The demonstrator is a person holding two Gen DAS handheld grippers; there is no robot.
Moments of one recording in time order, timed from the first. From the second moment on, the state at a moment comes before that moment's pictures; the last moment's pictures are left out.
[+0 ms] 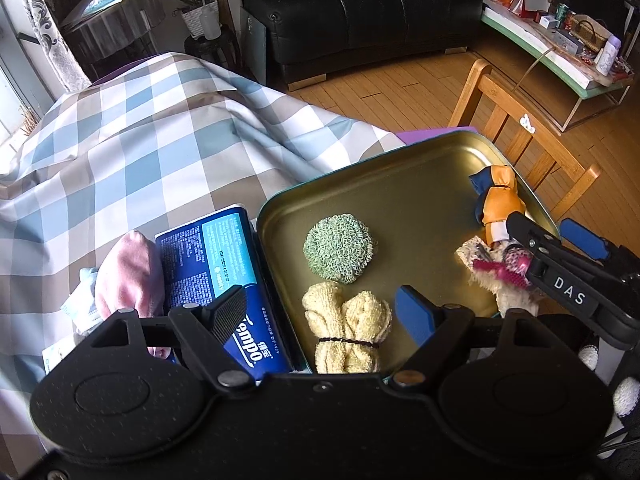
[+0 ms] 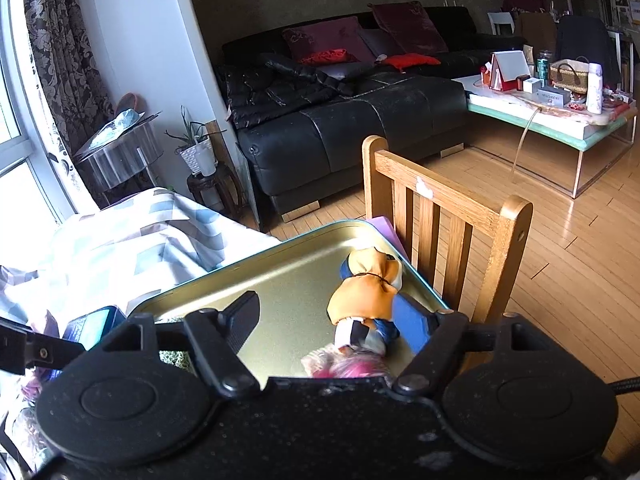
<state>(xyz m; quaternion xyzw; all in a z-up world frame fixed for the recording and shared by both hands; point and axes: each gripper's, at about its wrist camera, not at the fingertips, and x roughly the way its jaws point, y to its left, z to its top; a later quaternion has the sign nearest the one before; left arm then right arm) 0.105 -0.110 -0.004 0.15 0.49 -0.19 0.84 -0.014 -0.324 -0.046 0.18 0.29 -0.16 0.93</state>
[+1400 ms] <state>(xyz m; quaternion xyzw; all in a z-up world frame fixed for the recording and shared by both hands) 0.107 -0.049 0.030 0.14 0.43 -0.14 0.88 -0.009 -0.324 -0.049 0.17 0.30 -0.18 0.92</state>
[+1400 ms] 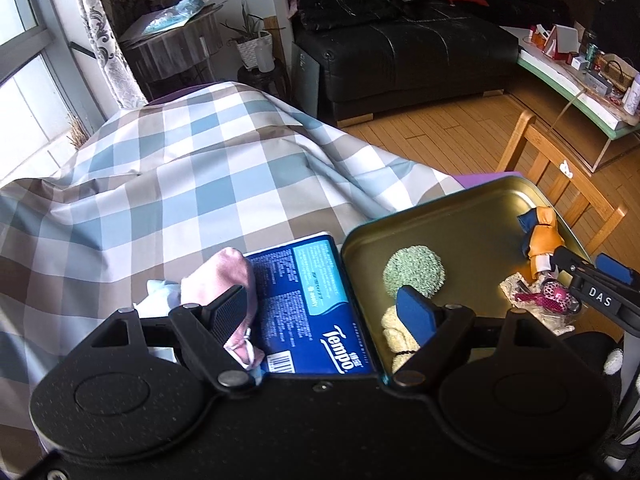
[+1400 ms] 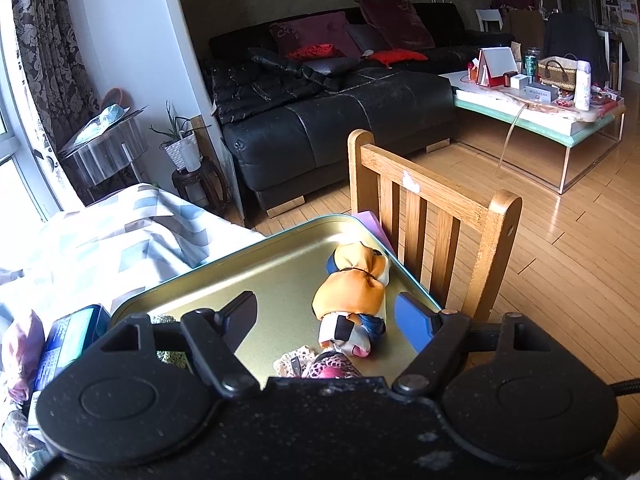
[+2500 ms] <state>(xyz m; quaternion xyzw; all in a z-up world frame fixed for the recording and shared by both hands) 0.089 0.178 -0.006 0.01 0.40 0.15 0.90 0.033 -0.112 -0.004 -0.03 0.28 0.02 0.96</state>
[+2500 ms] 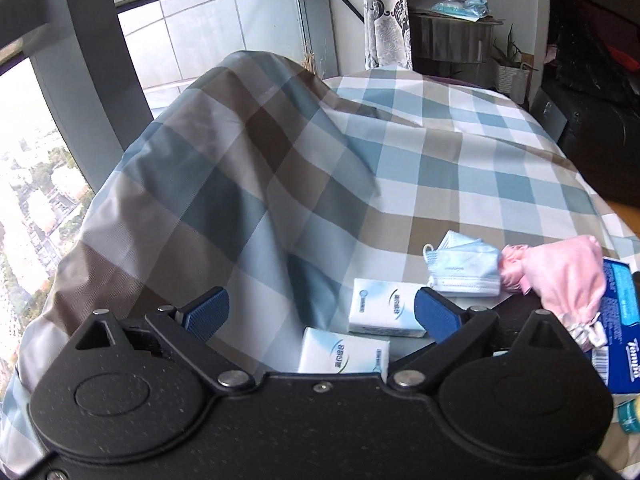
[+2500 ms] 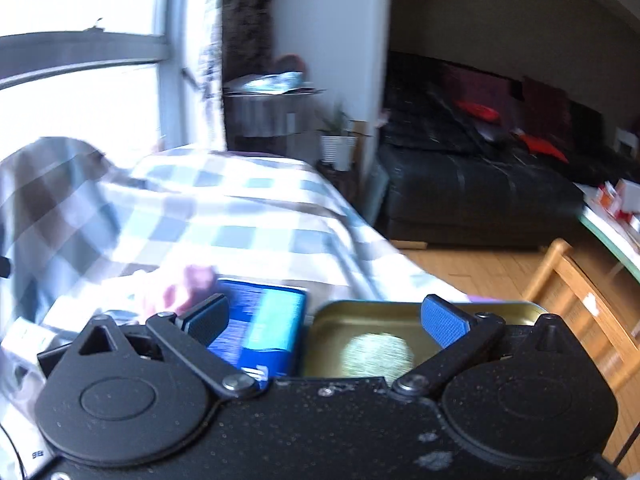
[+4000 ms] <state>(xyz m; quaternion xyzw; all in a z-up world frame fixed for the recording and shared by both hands) 0.108 0.199 -0.075 -0.02 0.48 0.12 0.87 0.142 -0.008 -0.069 -0.06 0.35 0.10 0.93</state>
